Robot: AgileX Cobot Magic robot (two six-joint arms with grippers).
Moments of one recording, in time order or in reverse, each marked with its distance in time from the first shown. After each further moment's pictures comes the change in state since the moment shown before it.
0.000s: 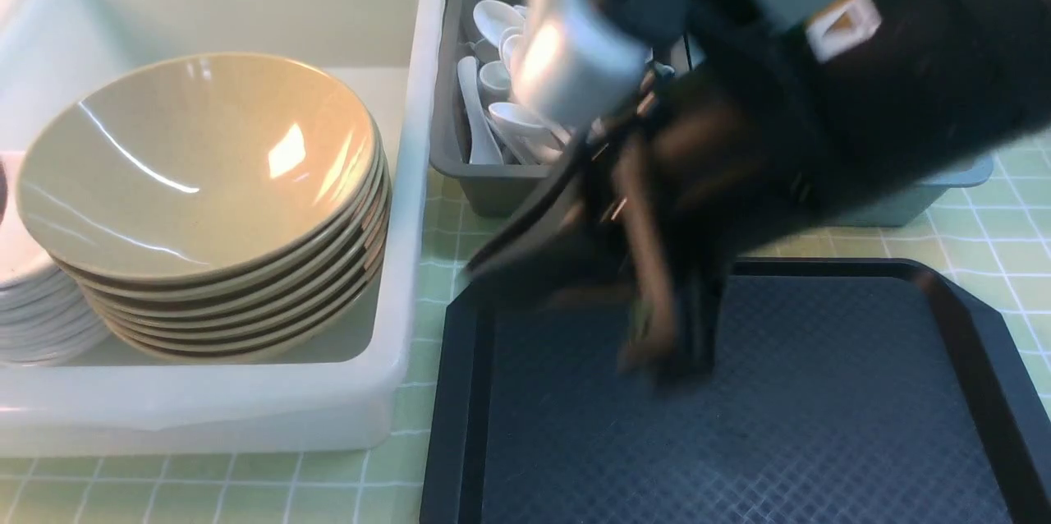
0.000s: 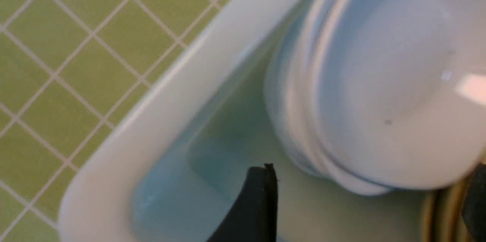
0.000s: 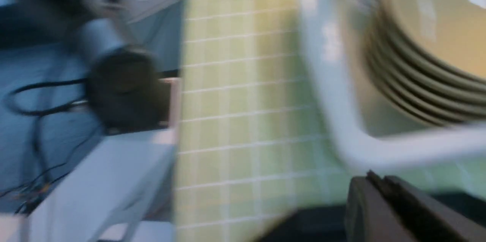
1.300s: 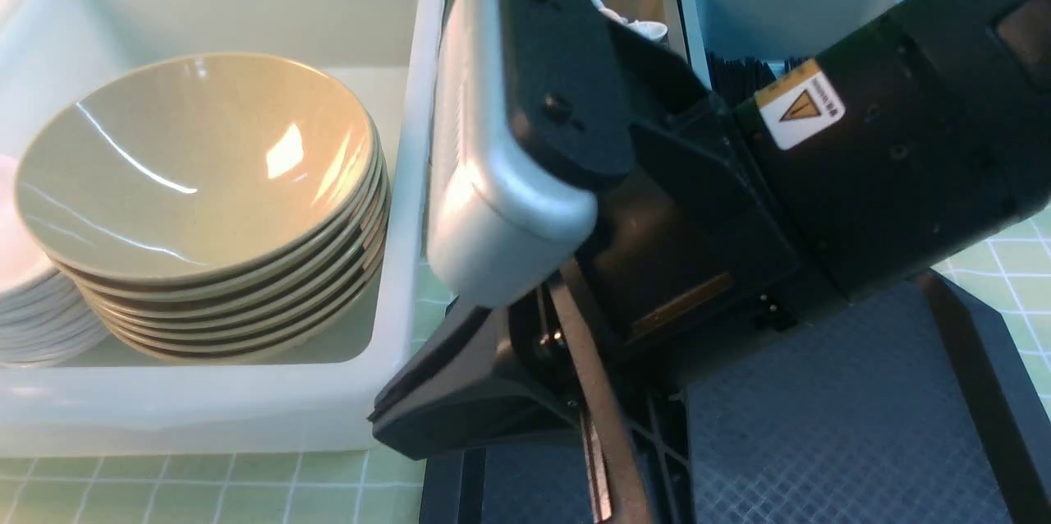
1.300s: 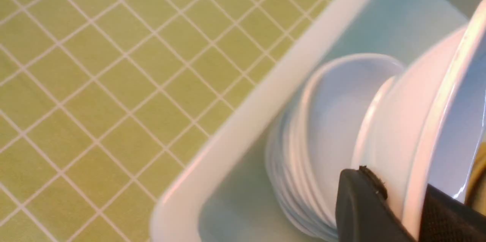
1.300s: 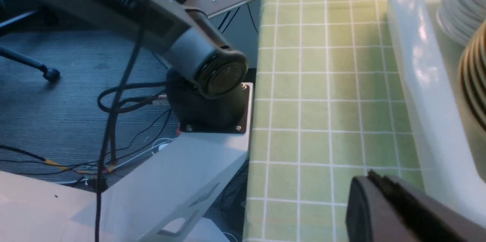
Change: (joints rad) right arm 0.209 -0.002 0.001 0.067 0.019 -0.082; left arm 0.220 -0.133 0.044 -0.116 -0.109 0.088
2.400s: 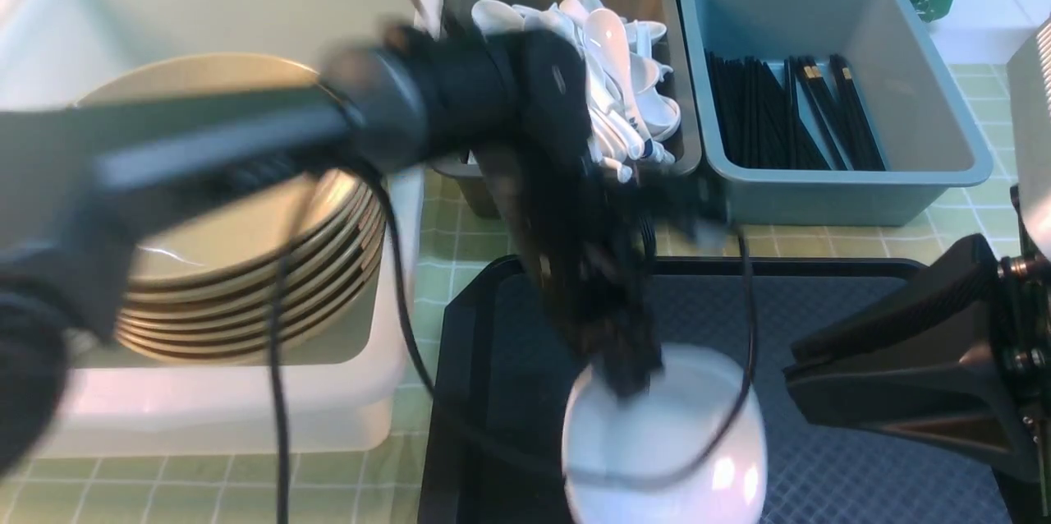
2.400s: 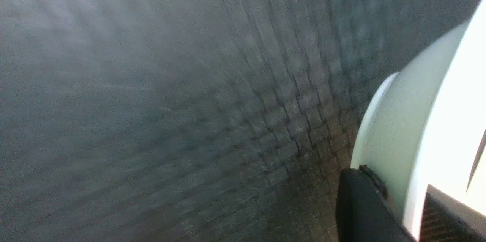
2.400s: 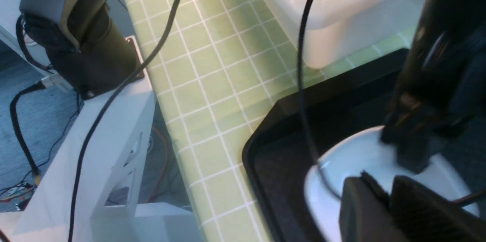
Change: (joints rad) right arm -0.269 -0.448 0.341 -0.201 0.008 0.292; left arm -1.321 0.760 -0.512 -0.218 0.354 0.696
